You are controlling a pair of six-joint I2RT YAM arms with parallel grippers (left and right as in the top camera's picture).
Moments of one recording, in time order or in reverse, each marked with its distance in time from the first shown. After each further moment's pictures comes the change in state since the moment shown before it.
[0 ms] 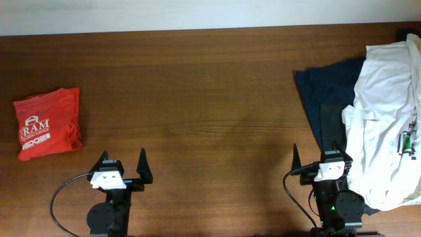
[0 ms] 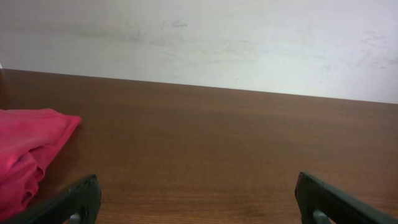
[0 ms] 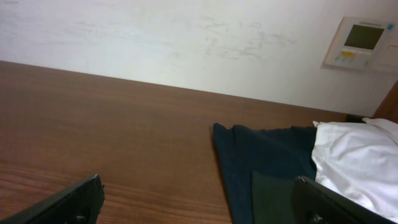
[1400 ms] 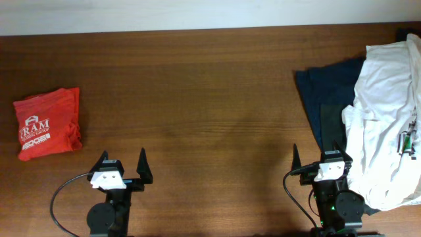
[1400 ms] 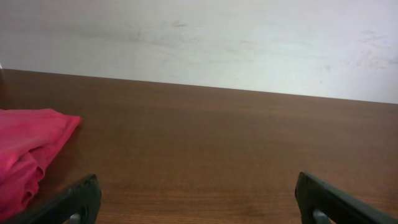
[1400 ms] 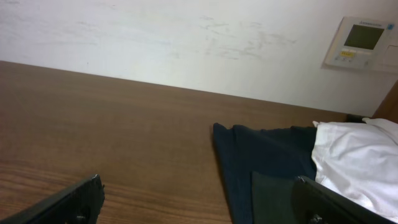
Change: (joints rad) left arm 0.000 0.000 0.000 0.000 0.000 0.000; right arm 0.000 0.000 0.000 0.000 0.000 0.000
